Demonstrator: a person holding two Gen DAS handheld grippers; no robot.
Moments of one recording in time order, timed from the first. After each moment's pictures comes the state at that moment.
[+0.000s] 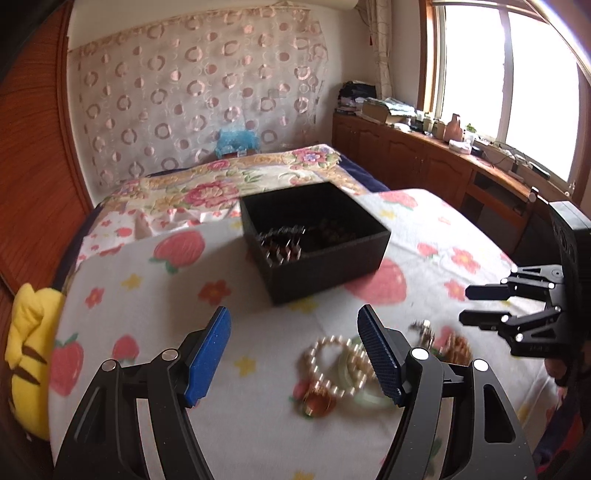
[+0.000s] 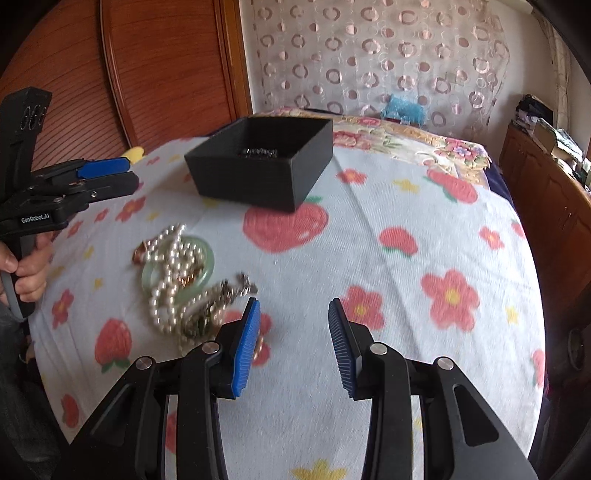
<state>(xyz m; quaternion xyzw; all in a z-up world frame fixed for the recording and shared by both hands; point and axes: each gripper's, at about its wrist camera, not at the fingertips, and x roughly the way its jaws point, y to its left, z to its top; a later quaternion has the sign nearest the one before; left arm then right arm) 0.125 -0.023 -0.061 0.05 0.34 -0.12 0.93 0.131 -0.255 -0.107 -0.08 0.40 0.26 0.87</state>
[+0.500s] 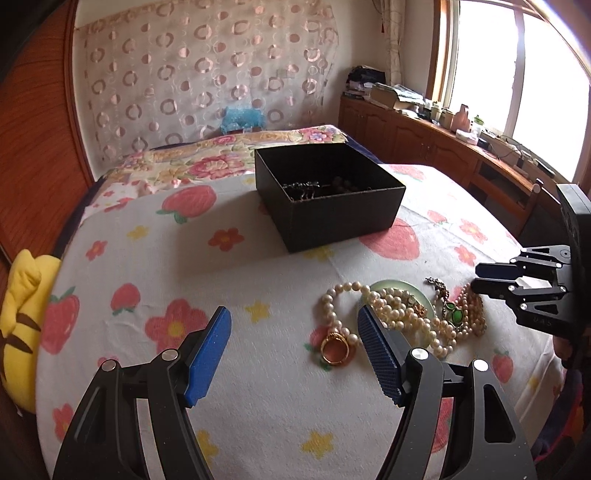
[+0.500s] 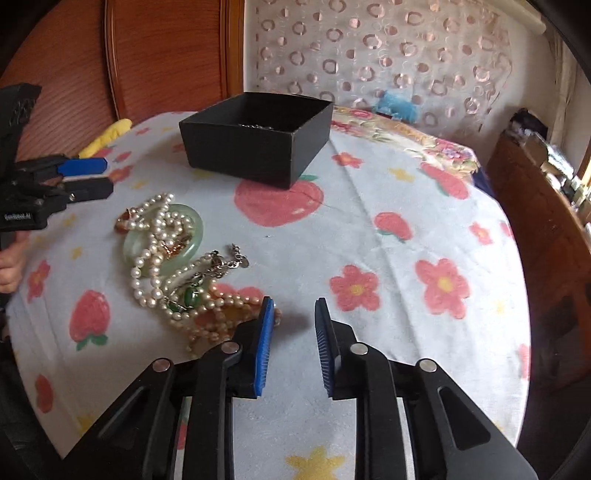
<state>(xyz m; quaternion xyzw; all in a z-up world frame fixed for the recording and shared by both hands) 0.111 -0.006 -0.091 0.03 0.37 -0.12 0.92 0.123 -0.243 -0.116 -0.13 0.41 0.23 0.87</state>
